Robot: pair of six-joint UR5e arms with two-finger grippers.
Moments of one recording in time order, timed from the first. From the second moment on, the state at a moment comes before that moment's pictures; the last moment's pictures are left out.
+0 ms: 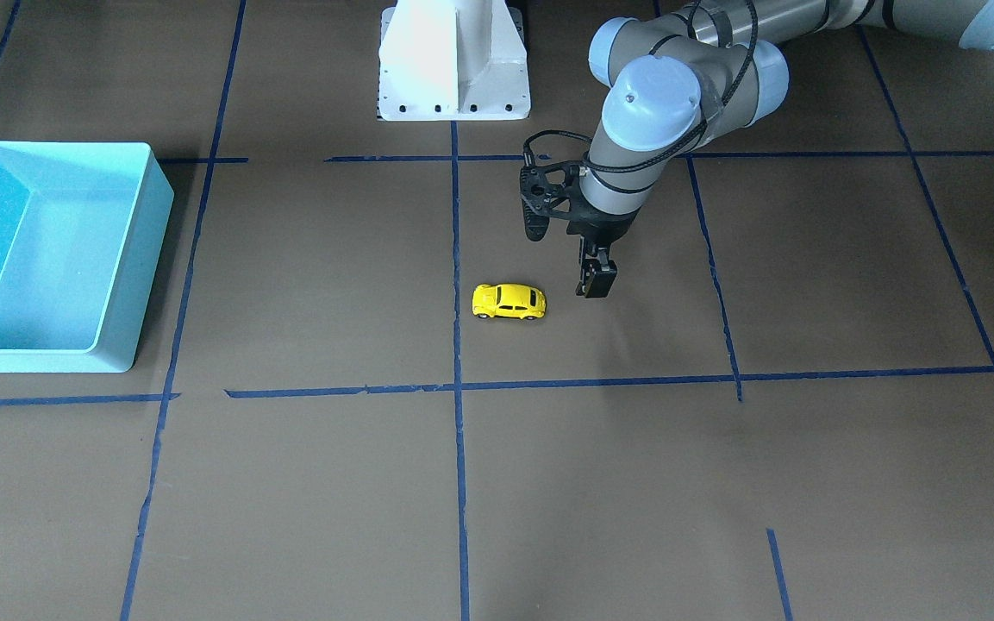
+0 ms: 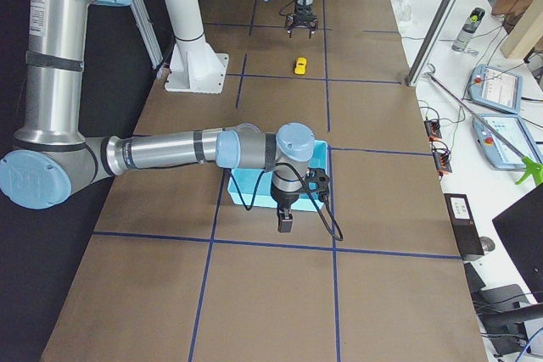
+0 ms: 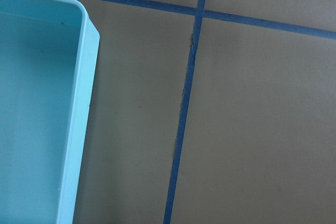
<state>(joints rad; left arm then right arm) -0.66 -2.24 -1.63 -1.56 -2.06 0.43 1.48 -1.72 1.87 -1.74 2.26 -0.08</state>
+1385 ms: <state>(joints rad) -0.59 -2.41 -1.39 -1.59 -2.01 0.43 1.48 -1.72 1.87 -1.74 2.26 -0.08</state>
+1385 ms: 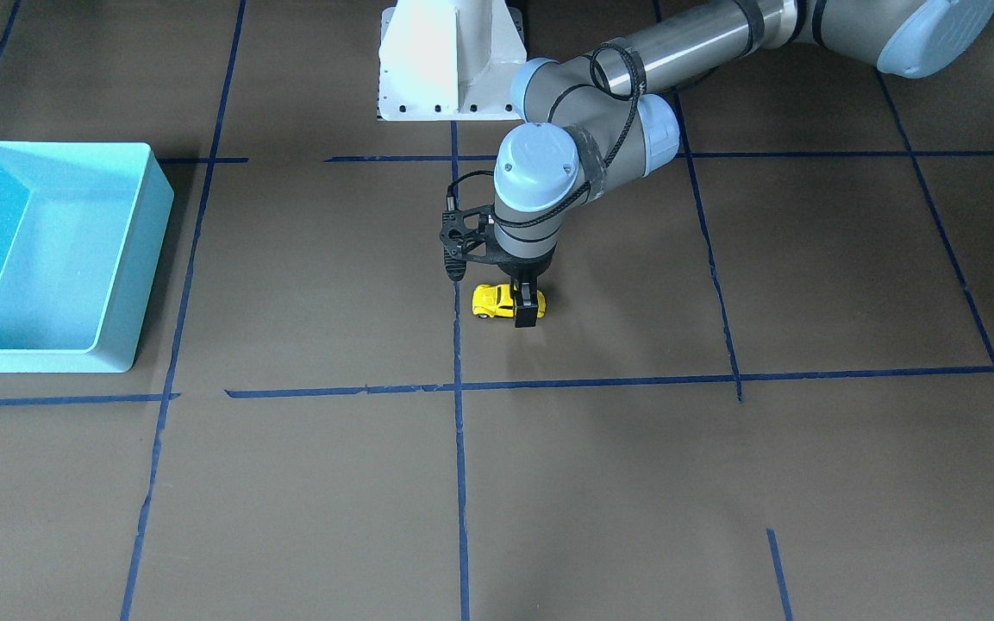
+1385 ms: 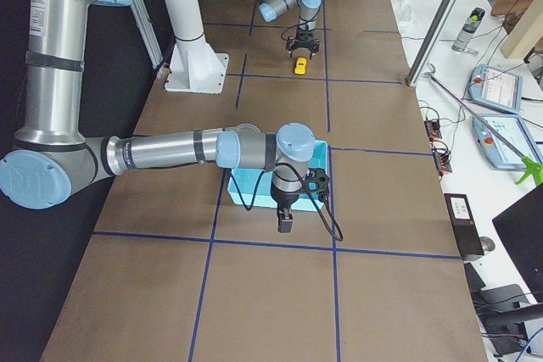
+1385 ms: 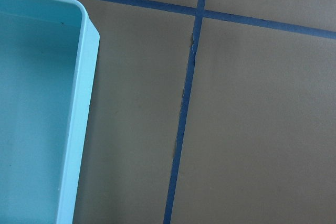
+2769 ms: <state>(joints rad) -0.57 -2.43 -1.33 -1.66 -1.99 0.43 1.48 -1.72 1.87 -1.74 2.26 -0.08</state>
